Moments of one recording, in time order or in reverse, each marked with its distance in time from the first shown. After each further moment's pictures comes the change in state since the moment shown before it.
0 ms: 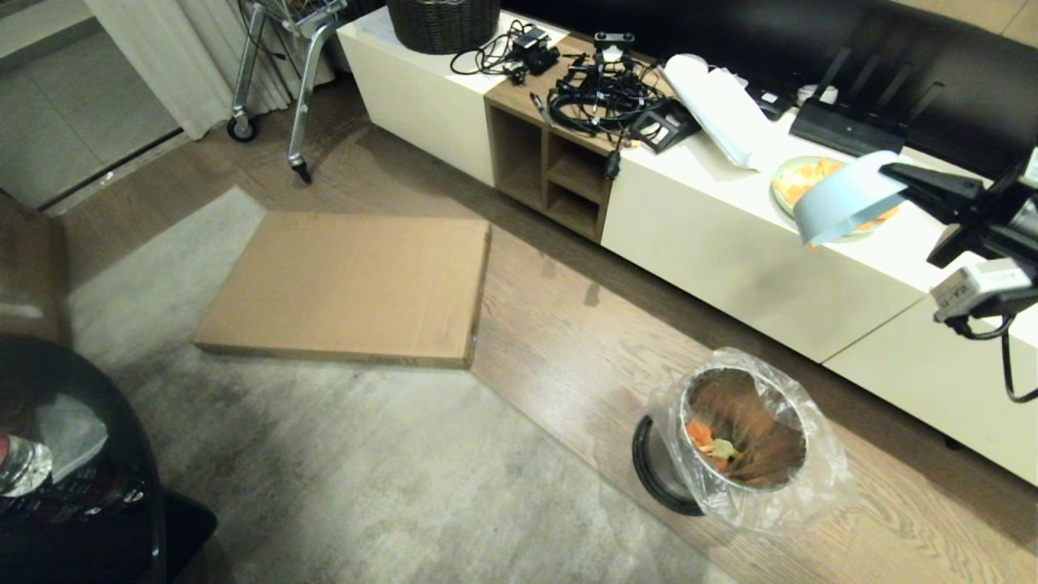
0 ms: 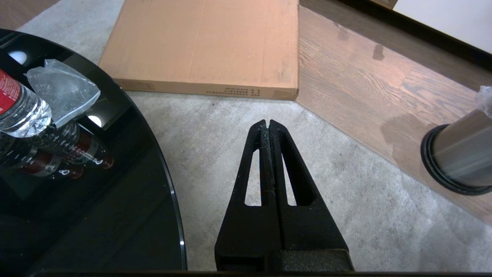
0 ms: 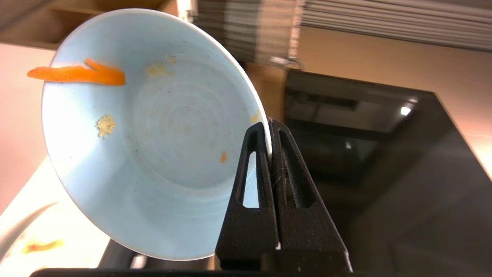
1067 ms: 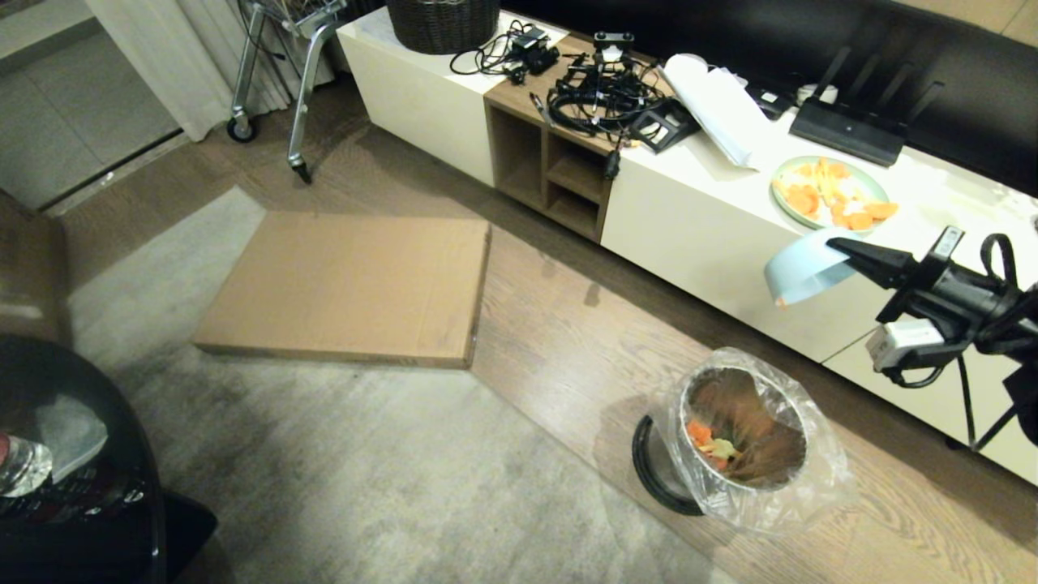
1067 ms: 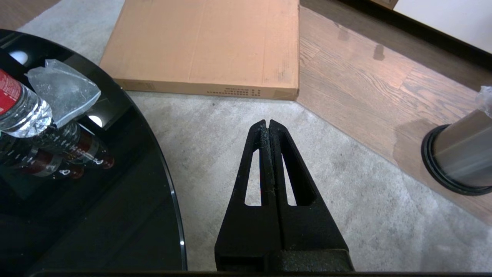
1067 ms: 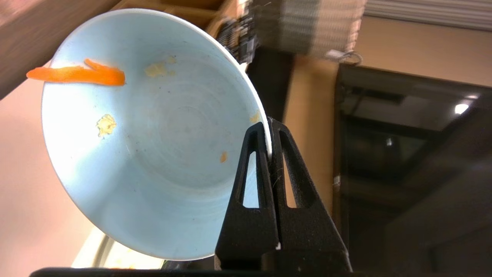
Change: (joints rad) left arm 0.000 0.000 0.000 0.000 0.000 0.000; right arm 0.046 0.128 0.106 0.001 -0.083 -0.158
